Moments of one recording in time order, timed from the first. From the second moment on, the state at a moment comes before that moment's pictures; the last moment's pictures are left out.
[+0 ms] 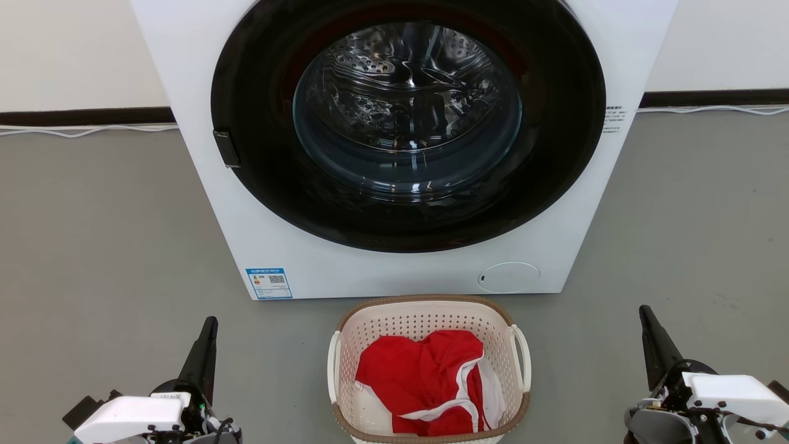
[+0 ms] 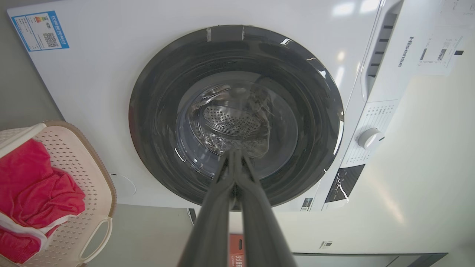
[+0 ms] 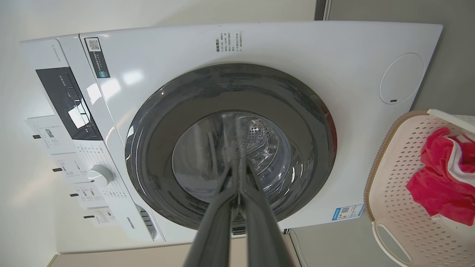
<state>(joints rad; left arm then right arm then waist) -0.05 0.04 0.08 0.27 -1.61 -0.12 0.11 -0.07 -0.04 -0.13 0.27 1.60 0.12 0.11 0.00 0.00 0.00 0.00</state>
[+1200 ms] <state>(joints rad) -0.01 0.03 0.08 0.31 -1.61 -0.12 0.10 -0.02 -0.03 -0.13 0.30 1.60 0.12 0.10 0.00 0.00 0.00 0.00</state>
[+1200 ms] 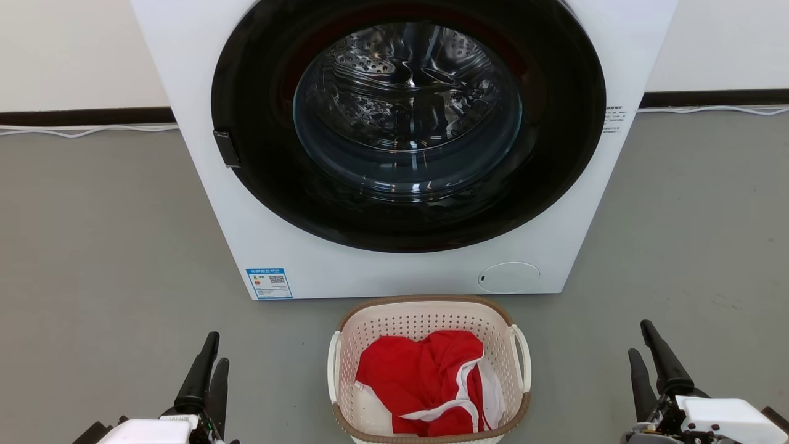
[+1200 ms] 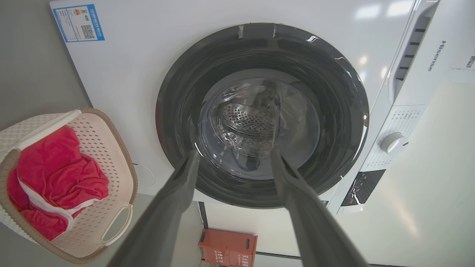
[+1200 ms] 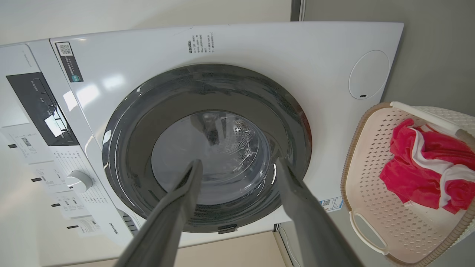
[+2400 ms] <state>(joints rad) -0.01 0.03 0.03 0.29 -1.32 -0.10 -0.01 0.00 -0.04 -0.12 0.22 1.16 0.12 0.00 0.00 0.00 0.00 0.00</state>
